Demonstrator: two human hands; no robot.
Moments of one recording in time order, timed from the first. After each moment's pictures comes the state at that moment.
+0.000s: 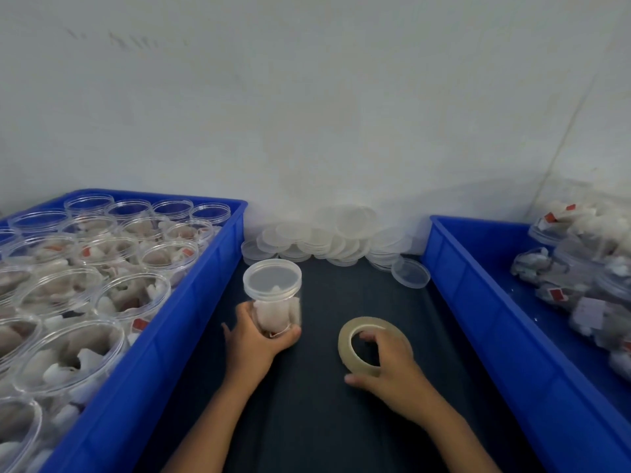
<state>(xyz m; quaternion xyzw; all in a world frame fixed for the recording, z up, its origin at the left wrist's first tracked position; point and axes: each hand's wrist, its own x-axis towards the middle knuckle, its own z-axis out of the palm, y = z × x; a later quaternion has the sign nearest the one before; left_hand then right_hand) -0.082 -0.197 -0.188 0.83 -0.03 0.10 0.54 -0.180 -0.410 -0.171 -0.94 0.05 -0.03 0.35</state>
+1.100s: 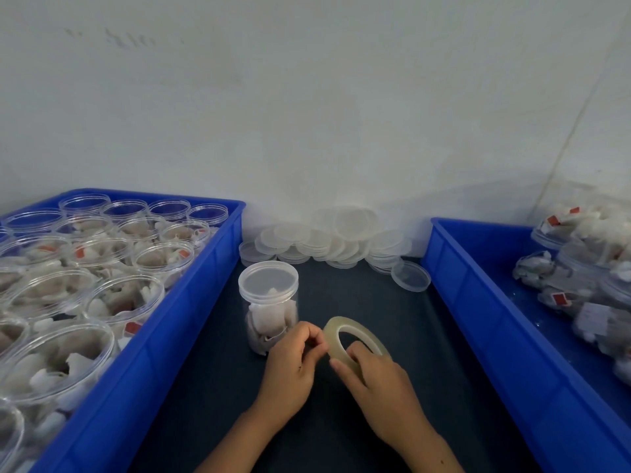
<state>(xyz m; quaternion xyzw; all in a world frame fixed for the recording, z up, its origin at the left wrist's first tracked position) -0.122 -0.233 -0.179 0.78 -0.30 0.12 0.54 -0.189 -0.379 -0.165 -0.96 0.02 -0.11 0.26</state>
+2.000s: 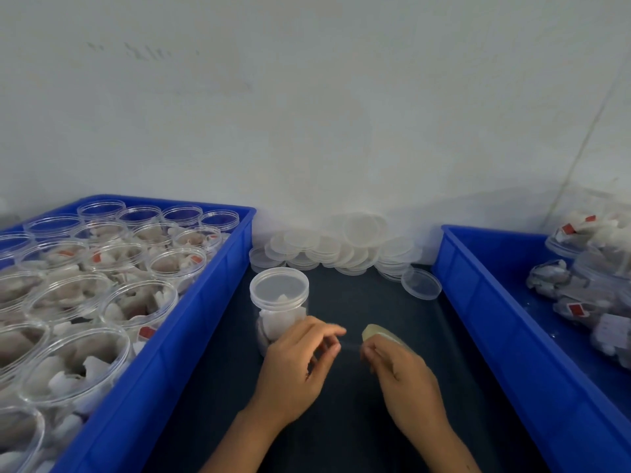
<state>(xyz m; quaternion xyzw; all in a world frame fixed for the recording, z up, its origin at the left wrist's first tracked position) -0.121 -0.217 -0.159 0.76 -0.40 0.26 0.44 -0.190 -0.385 -0.149 -0.93 0.05 -0.19 0.30</state>
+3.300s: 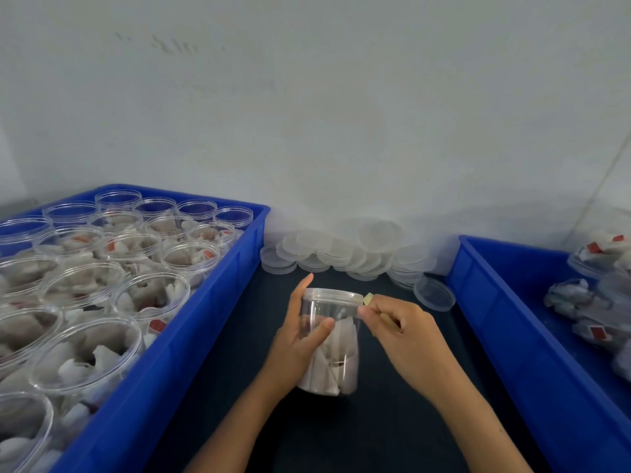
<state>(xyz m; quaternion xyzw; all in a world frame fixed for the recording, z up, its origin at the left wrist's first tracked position) -0.086 -0.217 -0.162 0.69 -0.23 -0.03 0.69 -0.163 -0.374 -0.081 -0.91 -0.02 -0.15 0.39</state>
